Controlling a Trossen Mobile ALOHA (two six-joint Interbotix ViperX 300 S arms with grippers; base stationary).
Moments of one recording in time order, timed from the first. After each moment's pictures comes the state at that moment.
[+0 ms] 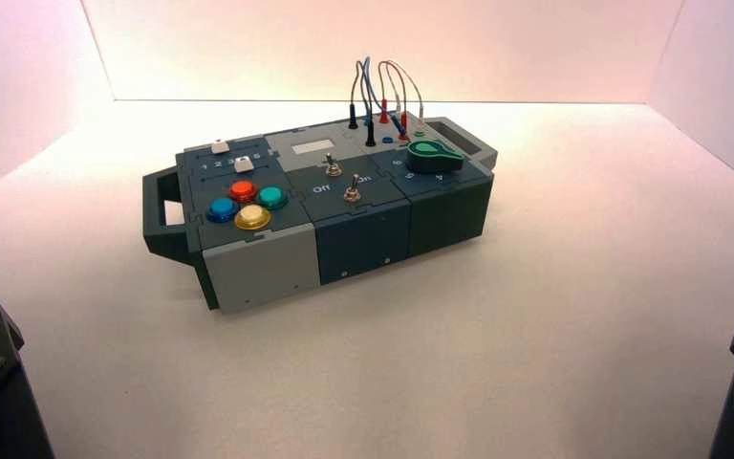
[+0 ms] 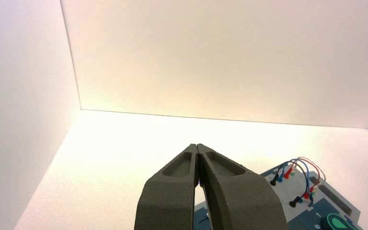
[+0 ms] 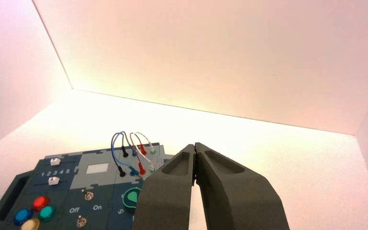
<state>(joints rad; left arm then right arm) -0.09 -1.21 1.11 -0.04 0.37 -0.08 0.30 -1.21 1.11 0.05 0.36 0.00</state>
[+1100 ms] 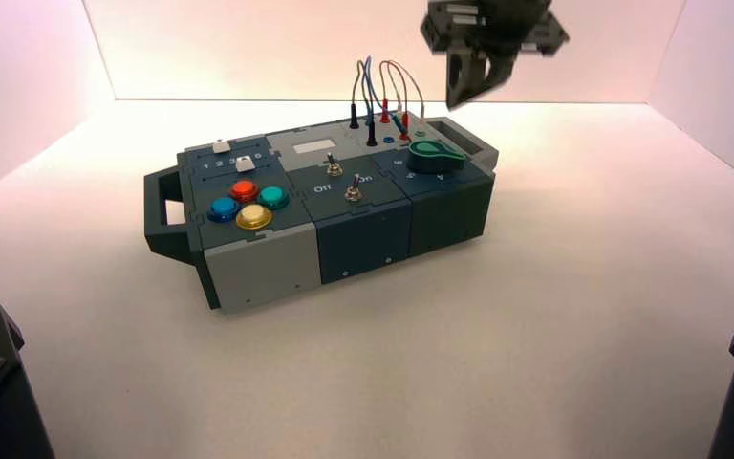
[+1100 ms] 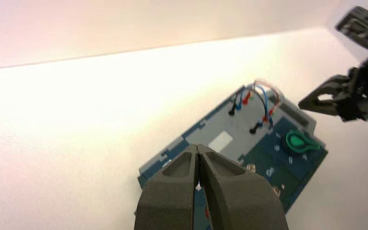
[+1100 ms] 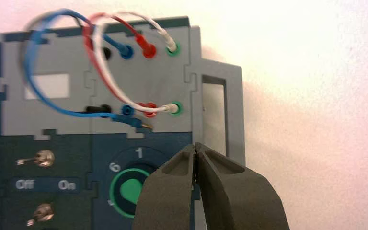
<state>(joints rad) -0.38 -0.84 1.01 -0.04 0.45 -0.04 0.44 0.05 0.63 0.11 0.41 0.01</state>
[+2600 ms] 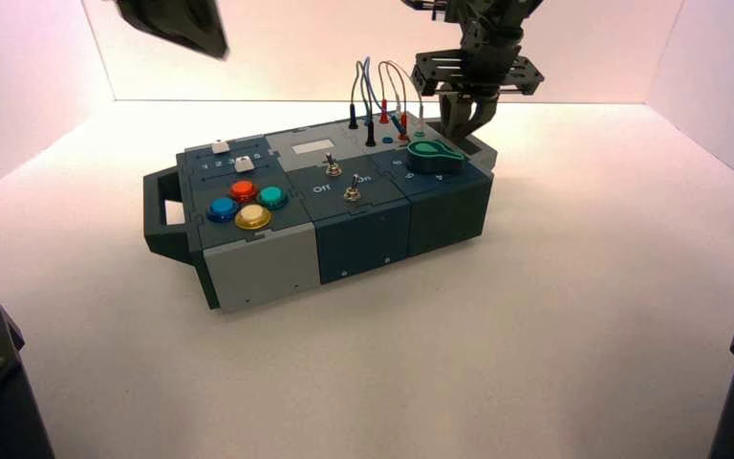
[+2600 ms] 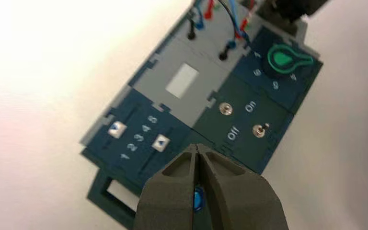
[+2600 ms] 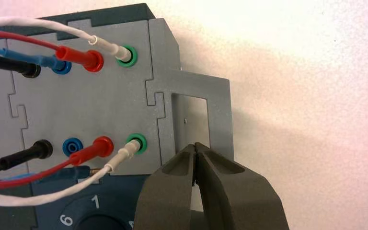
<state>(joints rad) -0.58 -0.51 0.96 -0.04 0.48 0.00 0.41 0.29 0.47 0.11 0.49 0.01</state>
